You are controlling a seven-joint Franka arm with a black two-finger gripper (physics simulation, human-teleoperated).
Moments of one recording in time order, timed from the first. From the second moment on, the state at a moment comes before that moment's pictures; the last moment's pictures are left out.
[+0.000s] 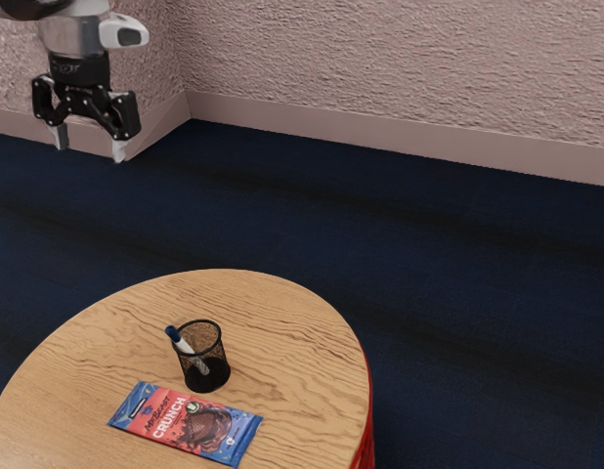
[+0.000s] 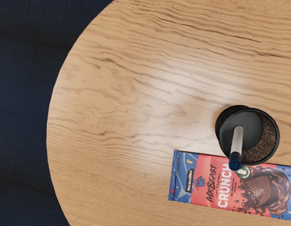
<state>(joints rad) -0.06 -0.10 0.10 -1.56 0.17 1.34 -0.17</state>
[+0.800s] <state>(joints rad) -0.09 -0.17 0.04 -2.37 0.08 2.07 -0.33</state>
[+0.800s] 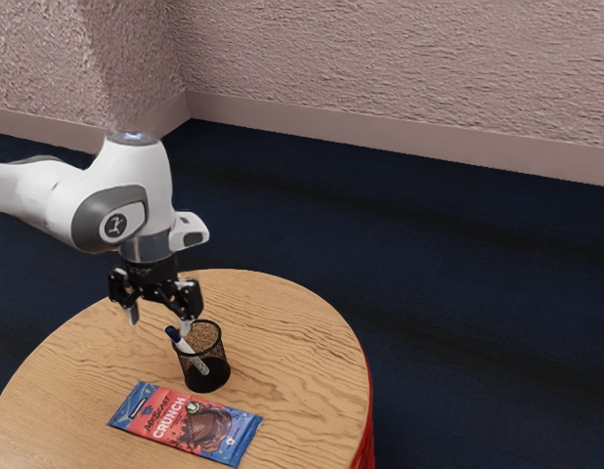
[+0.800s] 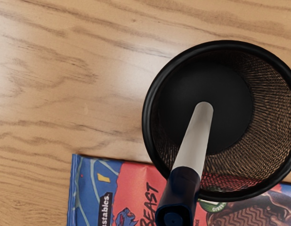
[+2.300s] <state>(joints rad) -0.08 -0.19 -0.01 -2.45 0.06 2.27 -0.42</state>
